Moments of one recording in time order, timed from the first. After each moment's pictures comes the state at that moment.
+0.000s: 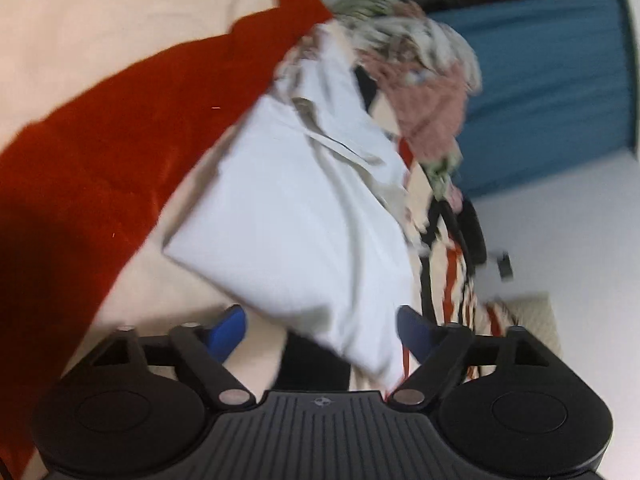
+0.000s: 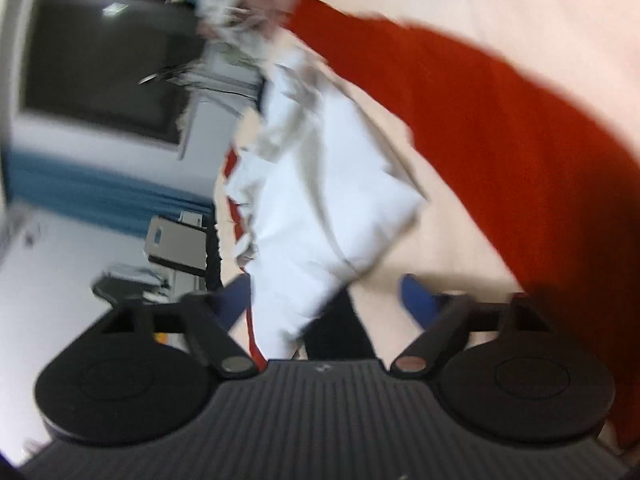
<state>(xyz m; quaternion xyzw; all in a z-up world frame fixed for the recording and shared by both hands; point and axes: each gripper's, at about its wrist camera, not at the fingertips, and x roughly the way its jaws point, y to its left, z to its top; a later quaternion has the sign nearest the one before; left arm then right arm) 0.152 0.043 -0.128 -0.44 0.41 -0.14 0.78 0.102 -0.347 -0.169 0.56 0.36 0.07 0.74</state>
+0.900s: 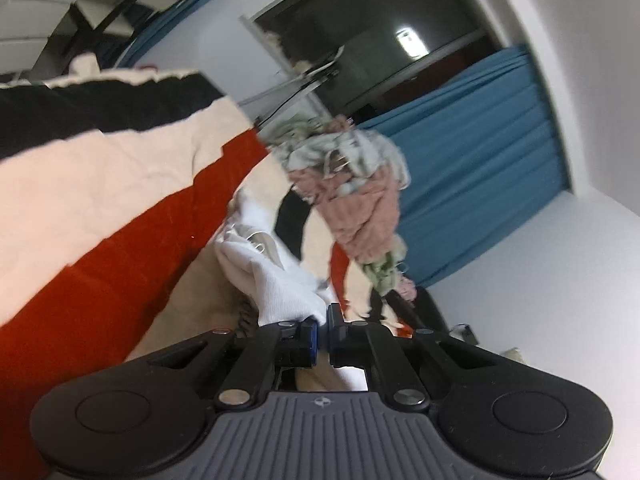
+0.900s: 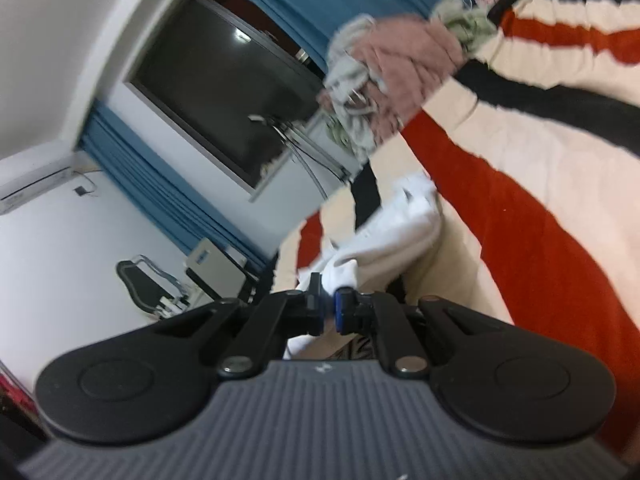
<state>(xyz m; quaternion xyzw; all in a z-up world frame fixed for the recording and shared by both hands) -0.010 0.070 -0.037 -0.41 0.21 -0.14 0.87 -0.013 -0.333 -0.075 0.41 0.16 0.12 0.89</state>
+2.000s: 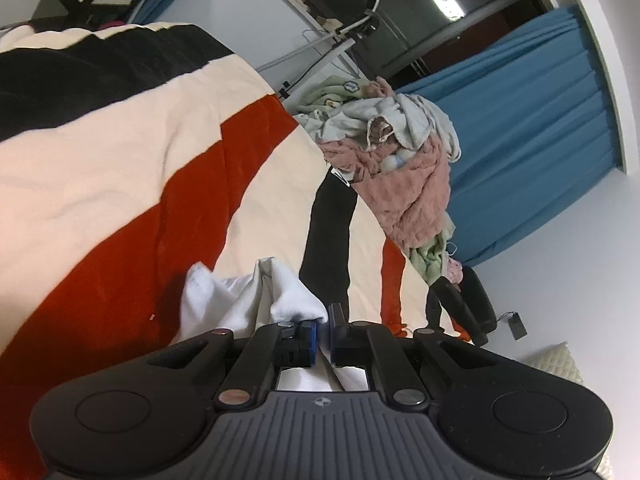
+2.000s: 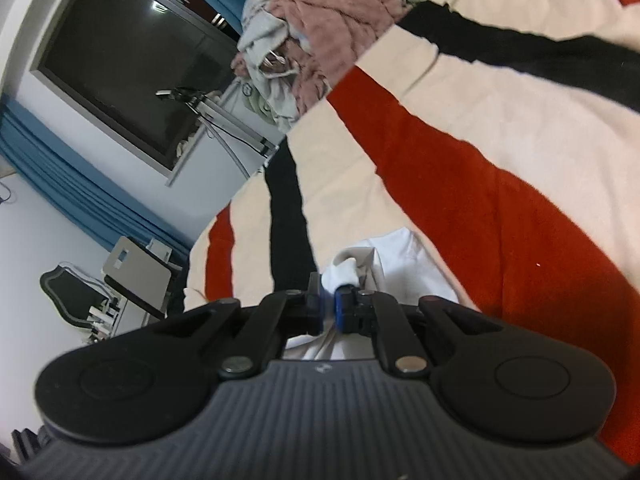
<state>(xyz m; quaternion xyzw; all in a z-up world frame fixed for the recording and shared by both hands) 0.236 0.050 -0.069 -0.38 0.29 -0.12 0.87 0.211 -0.336 -0.128 0.42 0.27 0.03 0.87</state>
